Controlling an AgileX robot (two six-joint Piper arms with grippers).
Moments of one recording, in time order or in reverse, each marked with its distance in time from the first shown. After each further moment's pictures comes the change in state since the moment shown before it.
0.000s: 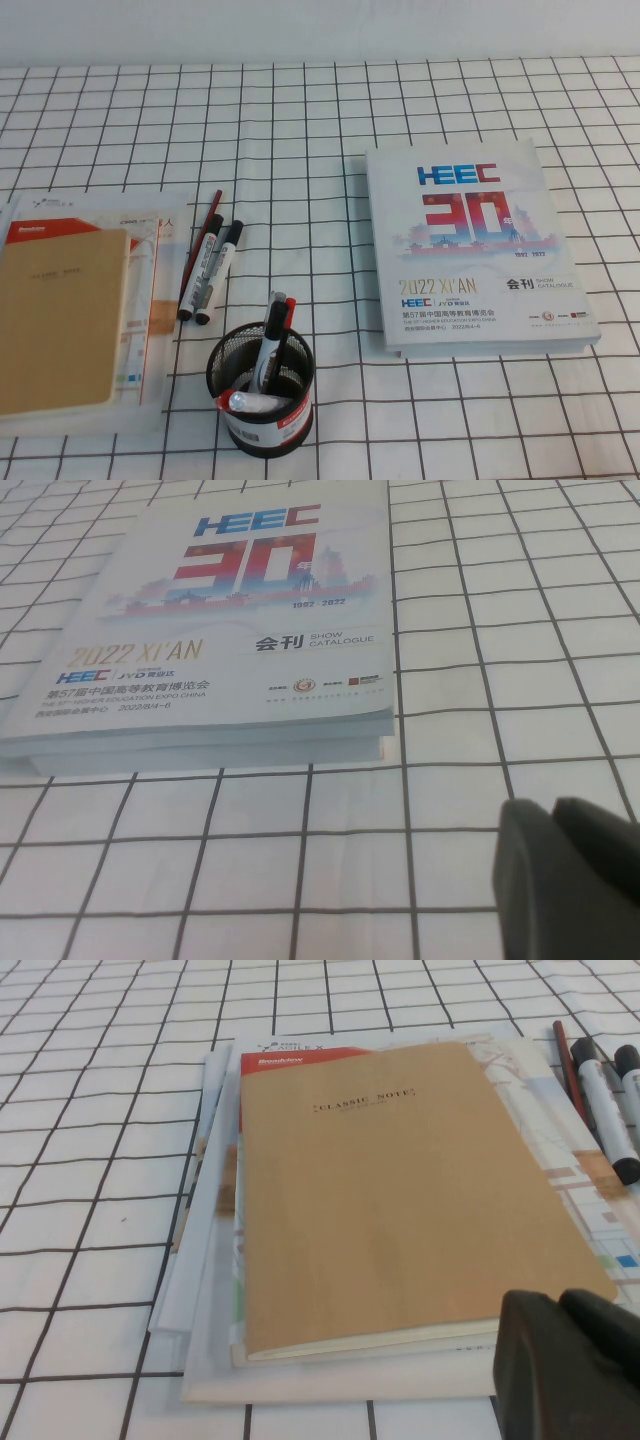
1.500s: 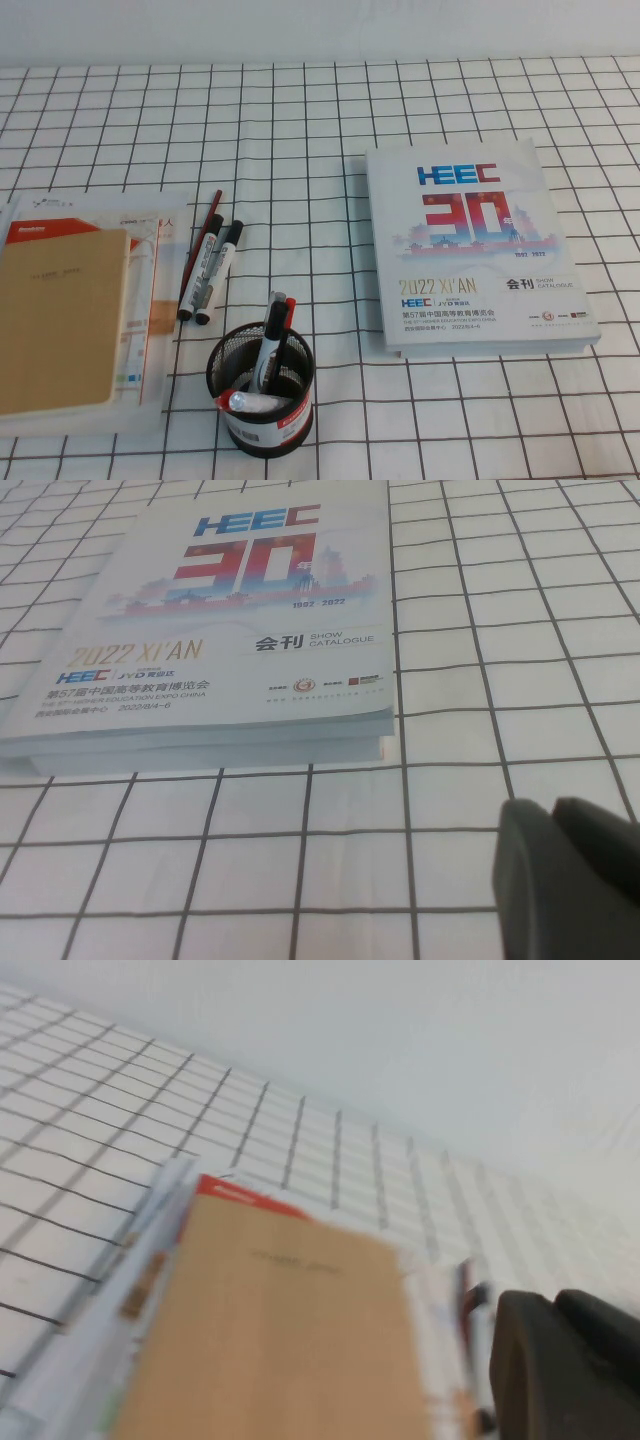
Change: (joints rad) right arm 0.000 0.000 0.000 0.000 0.000 0.000; left arm 0.000 0.000 0.000 -0.056 -0.221 -0.345
